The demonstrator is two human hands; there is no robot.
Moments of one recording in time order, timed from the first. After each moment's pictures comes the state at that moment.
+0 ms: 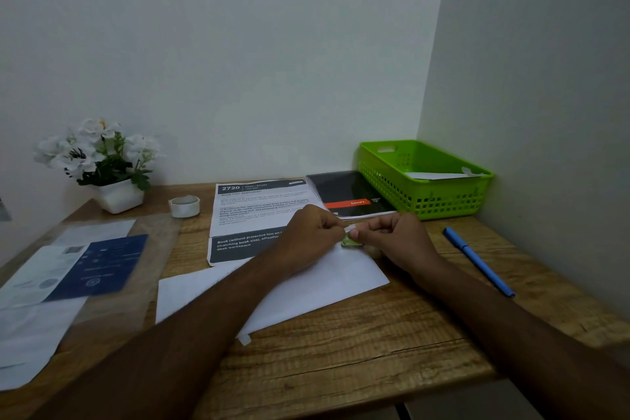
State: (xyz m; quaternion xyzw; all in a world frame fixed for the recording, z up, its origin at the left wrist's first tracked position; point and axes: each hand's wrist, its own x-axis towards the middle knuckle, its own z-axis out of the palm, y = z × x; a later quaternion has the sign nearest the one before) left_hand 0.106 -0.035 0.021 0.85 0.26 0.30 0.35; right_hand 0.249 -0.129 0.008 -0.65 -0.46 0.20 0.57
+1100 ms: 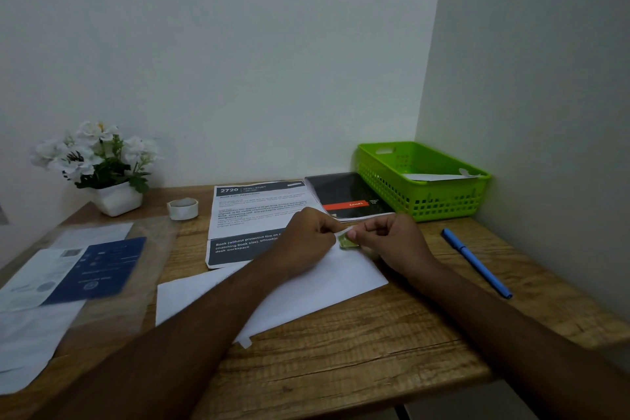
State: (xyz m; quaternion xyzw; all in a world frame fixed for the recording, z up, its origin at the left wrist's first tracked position) left_hand 0.106 -0.034 0.020 0.86 0.25 0.29 0.34; right_hand 0.253 -0.121 0.001 -0.66 -0.48 0.17 0.55
